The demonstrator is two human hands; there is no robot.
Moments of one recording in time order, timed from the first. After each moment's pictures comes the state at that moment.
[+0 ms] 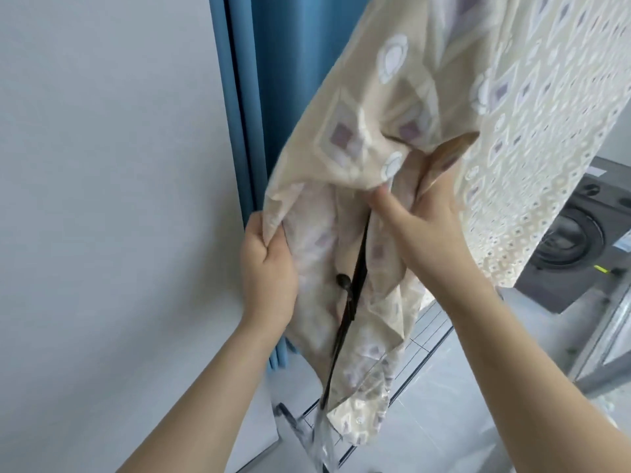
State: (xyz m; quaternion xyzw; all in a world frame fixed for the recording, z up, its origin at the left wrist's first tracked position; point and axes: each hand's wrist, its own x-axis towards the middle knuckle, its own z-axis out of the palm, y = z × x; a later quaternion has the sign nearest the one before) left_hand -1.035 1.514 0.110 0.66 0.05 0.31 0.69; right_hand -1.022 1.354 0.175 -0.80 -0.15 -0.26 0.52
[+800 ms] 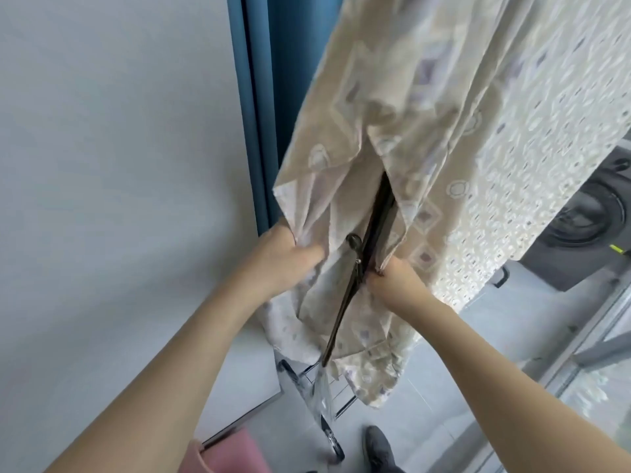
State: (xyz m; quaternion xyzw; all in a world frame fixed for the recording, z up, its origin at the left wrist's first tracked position) left_hand -1.047 1.534 0.081 0.87 0.03 -0.01 0.49; right_hand -1.010 1.336 0.019 -0.96 -0.05 0.08 0.27
